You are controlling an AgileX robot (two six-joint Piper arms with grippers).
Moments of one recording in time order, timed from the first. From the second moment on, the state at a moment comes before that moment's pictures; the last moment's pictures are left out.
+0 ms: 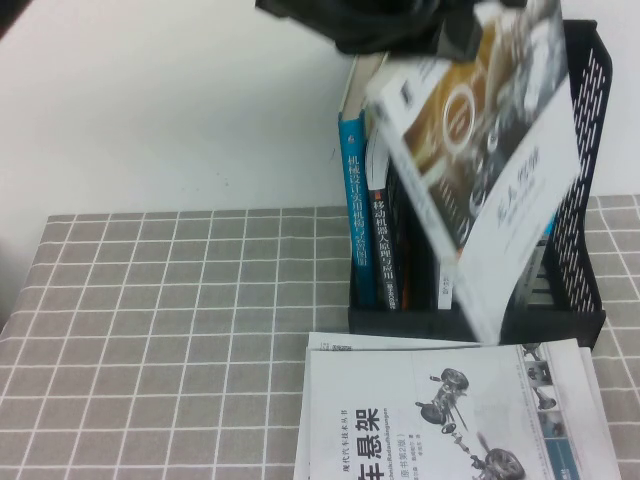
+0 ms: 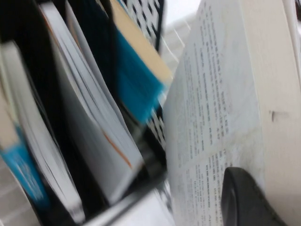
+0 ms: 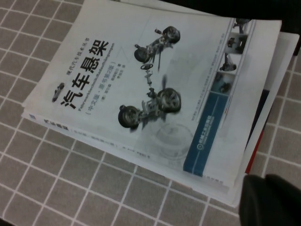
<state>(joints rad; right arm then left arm) 0.14 0.53 -0.65 0.37 1.10 -0.24 -0.68 1.65 -2.11 -0.20 1.11 -0.21</state>
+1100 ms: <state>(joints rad) 0.14 0.51 -0.65 0.31 1.11 -0.20 -0.69 1.79 -2.34 0.15 1.00 -0.48</state>
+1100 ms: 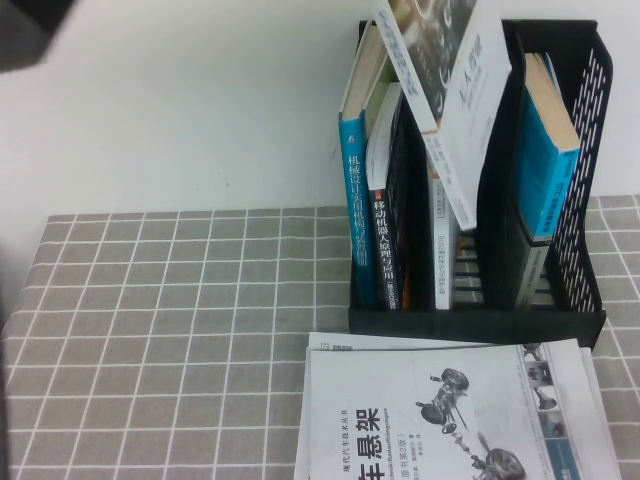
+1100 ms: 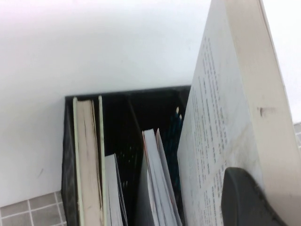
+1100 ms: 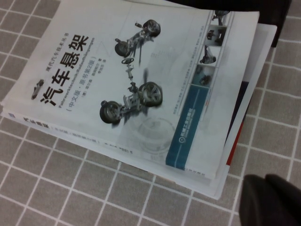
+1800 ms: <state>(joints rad) 0.14 0.51 -0.65 0.31 1.10 -0.19 -0.69 2.07 -2.34 0.25 0.86 -0.55</state>
